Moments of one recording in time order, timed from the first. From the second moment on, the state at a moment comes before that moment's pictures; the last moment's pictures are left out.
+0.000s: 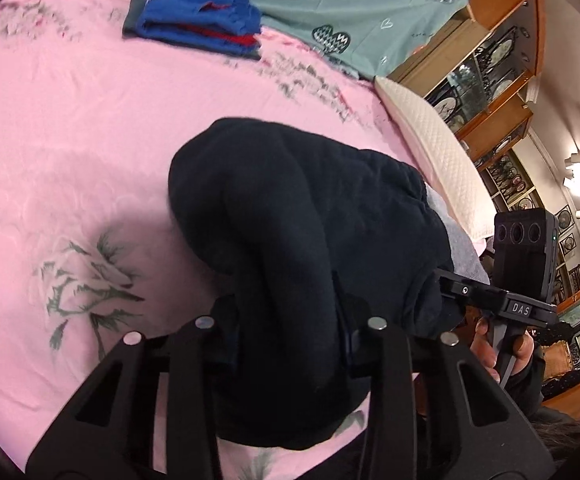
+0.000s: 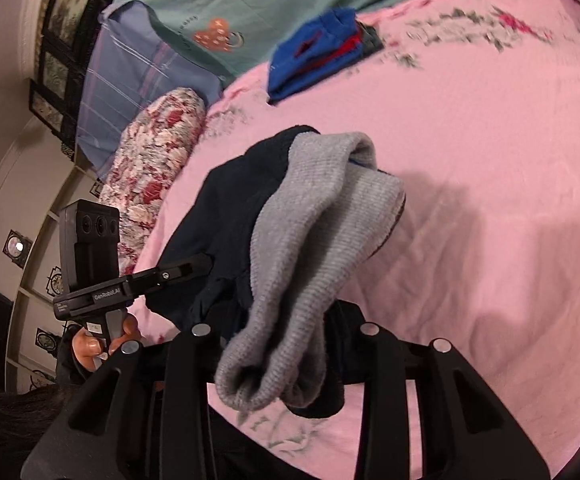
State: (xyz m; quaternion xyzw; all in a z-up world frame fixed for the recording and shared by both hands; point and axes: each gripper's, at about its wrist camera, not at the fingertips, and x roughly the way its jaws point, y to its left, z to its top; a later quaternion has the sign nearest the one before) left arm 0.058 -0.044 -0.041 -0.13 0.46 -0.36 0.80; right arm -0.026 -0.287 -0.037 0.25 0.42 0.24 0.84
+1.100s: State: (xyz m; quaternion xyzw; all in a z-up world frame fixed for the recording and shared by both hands) left arm 0.458 -0.030 -0.024 -0.12 0.44 -0.16 0.87; right arm 0.399 -0.307 -0.013 0.16 0.40 0.06 0.90
